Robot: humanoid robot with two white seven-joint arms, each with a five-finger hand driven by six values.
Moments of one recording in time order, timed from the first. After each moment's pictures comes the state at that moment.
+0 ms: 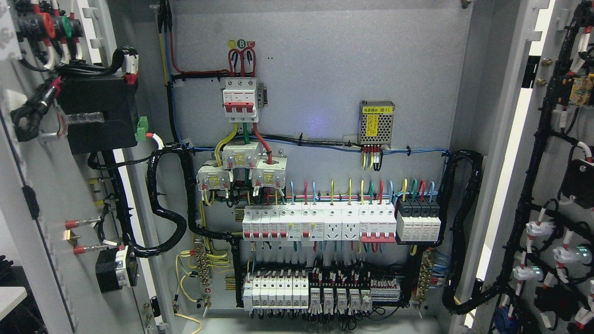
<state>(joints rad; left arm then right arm) 0.14 -0.03 0.07 0.00 -0.01 -0.24 -0.29 -0.48 0.05 0.85 -1.74 -0.51 0.19 0.36</state>
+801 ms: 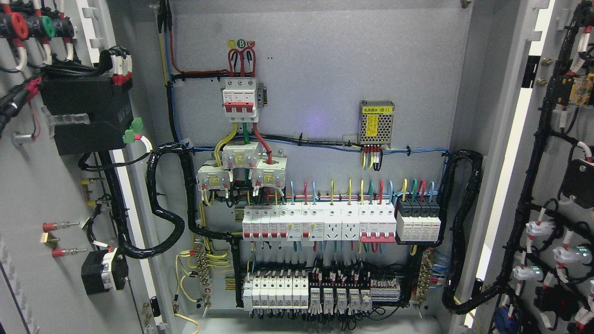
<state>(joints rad) 0.13 -0.03 0.07 0.00 -0.04 -0.24 -0.29 -0.50 0.09 0.86 -1.72 -0.48 0.21 0.36</state>
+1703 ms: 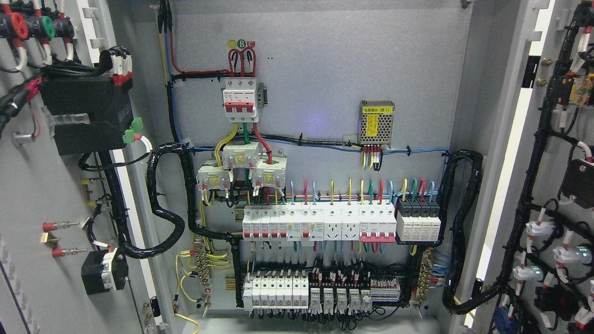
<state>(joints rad) 0.17 -0.03 0.04 -0.09 -0.06 -0.24 -0.29 -0.40 0.03 0.77 -1.68 -0.46 0.11 0.26</state>
